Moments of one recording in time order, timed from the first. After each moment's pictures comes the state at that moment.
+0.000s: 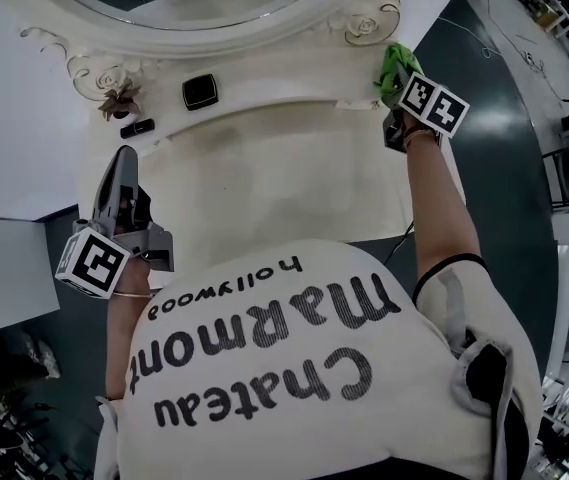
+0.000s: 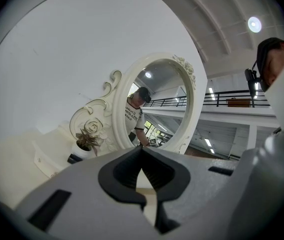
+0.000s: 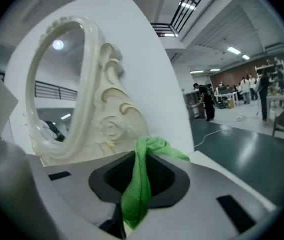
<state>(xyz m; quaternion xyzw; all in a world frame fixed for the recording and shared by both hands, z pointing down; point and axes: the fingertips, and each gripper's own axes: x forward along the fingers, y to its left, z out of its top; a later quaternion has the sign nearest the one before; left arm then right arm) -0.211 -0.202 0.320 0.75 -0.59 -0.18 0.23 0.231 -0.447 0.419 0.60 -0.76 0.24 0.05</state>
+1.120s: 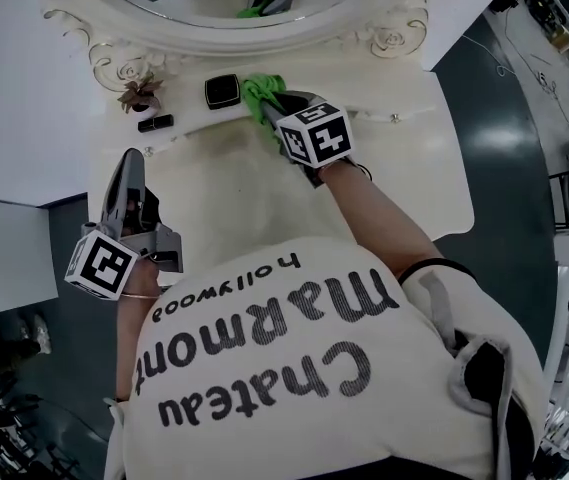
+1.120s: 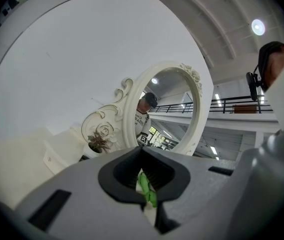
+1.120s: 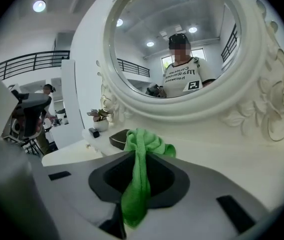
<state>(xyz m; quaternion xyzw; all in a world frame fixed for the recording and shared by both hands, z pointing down) -0.237 -0.193 0.324 0.72 -0.61 -0.23 0.23 -0.075 -0.348 0.457 0.29 -0.93 0.14 0.20</state>
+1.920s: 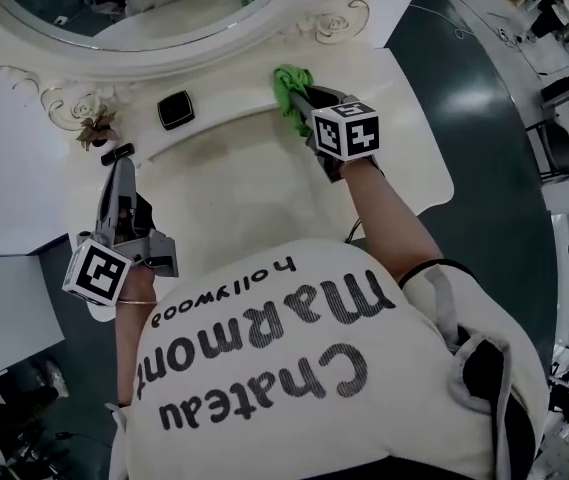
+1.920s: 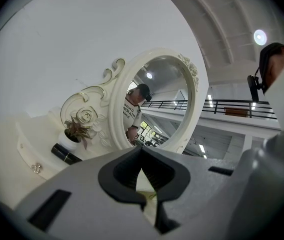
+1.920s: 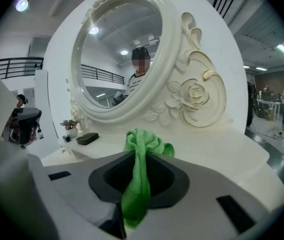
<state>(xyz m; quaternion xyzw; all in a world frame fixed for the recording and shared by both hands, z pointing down) -0.192 -0.231 0.330 0.76 -0.55 -0.23 0.26 0.073 -0.380 0.458 0.43 -0.87 0.18 0.15</state>
